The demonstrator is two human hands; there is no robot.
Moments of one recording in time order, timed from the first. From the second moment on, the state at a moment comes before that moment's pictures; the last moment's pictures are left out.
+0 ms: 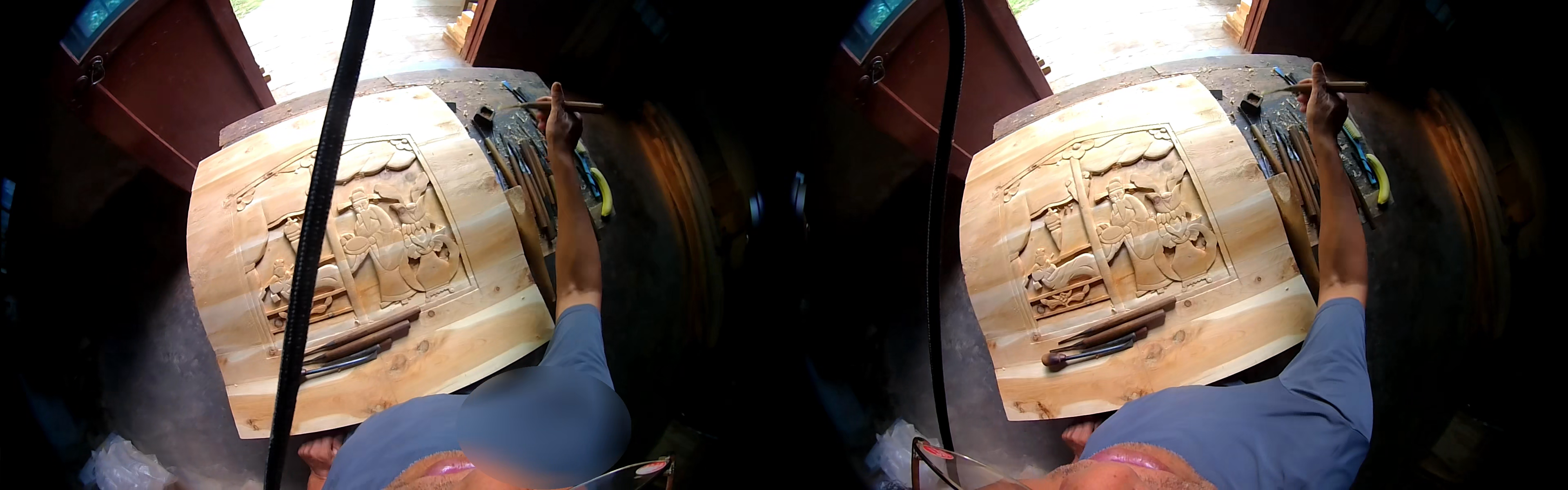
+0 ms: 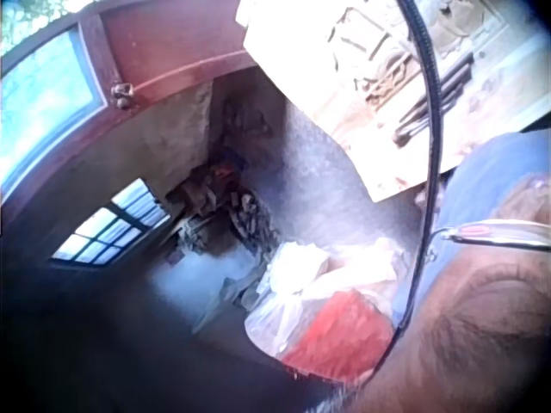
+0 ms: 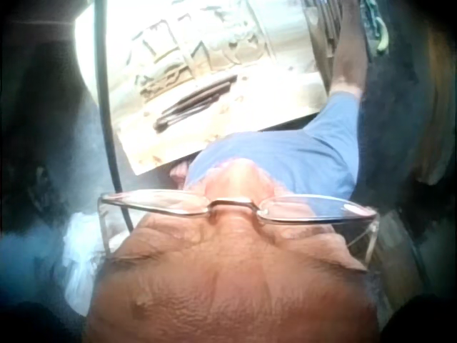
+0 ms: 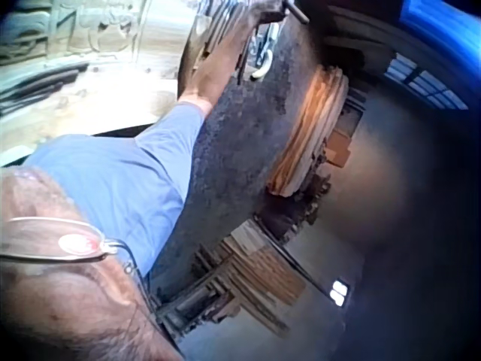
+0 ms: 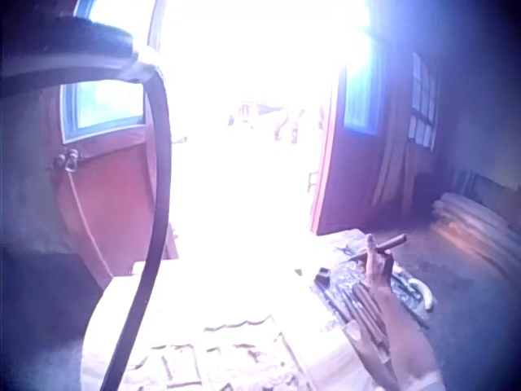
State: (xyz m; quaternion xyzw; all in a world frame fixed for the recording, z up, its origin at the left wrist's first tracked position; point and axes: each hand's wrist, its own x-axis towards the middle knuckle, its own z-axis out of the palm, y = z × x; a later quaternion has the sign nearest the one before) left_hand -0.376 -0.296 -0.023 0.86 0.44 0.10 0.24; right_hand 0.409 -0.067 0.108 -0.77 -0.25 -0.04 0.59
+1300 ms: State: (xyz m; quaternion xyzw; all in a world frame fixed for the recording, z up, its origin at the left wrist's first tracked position) left_hand -0.455 -0.322 -0.148 0.59 0.63 -0.12 0.50; right_hand 0.233 -0.179 0.000 -0.69 -0.60 -0.22 0.34
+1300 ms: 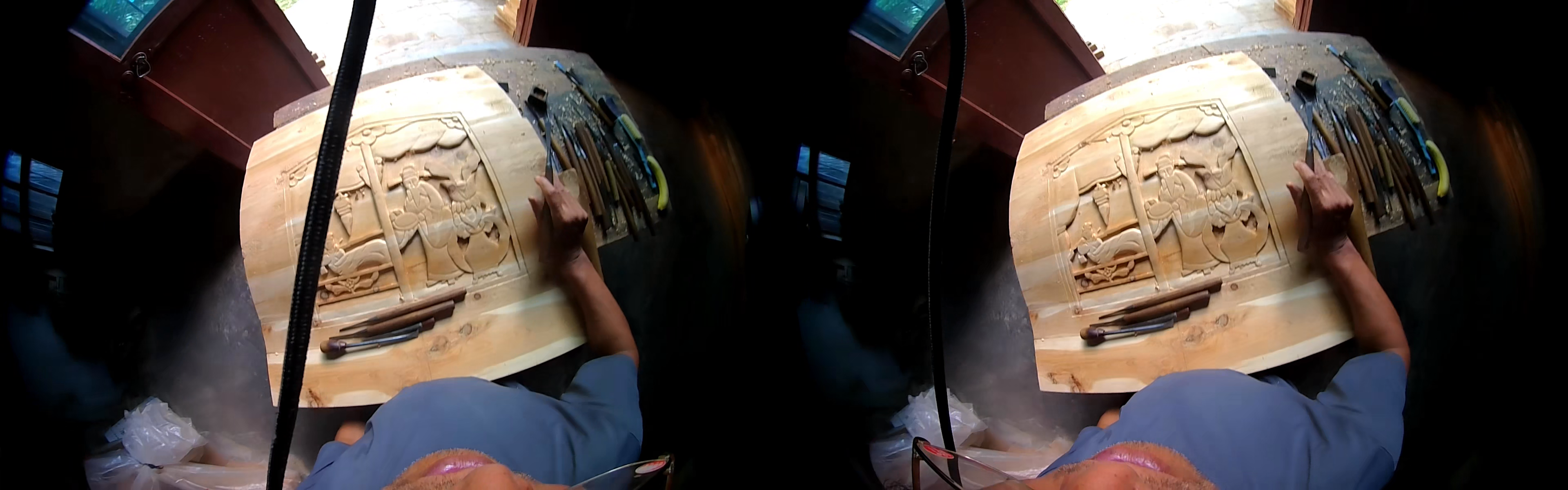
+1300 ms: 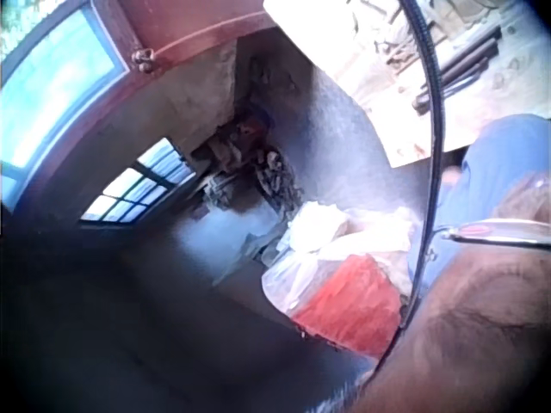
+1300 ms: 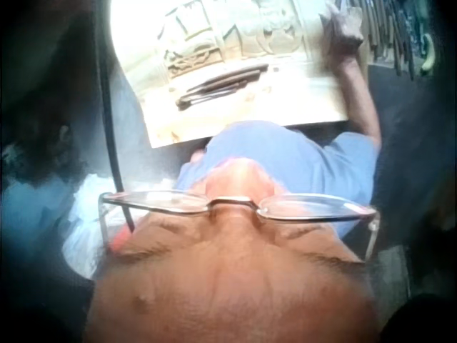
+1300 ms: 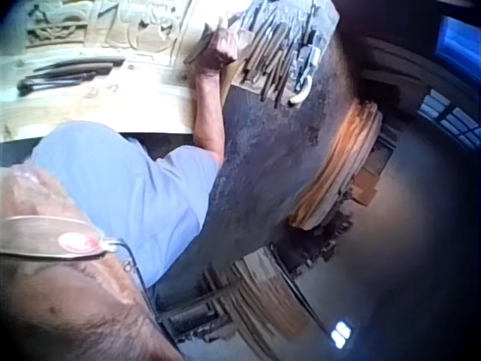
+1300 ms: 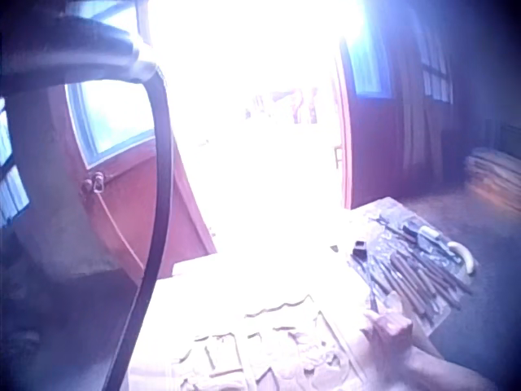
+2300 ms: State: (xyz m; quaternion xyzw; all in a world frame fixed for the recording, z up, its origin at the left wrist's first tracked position) left_hand -0.578 -0.288 -0.206 0.13 0.72 0.63 0.26; right_hand 0.232 -0.177 -0.020 -0.71 -0.60 -0.23 0.27
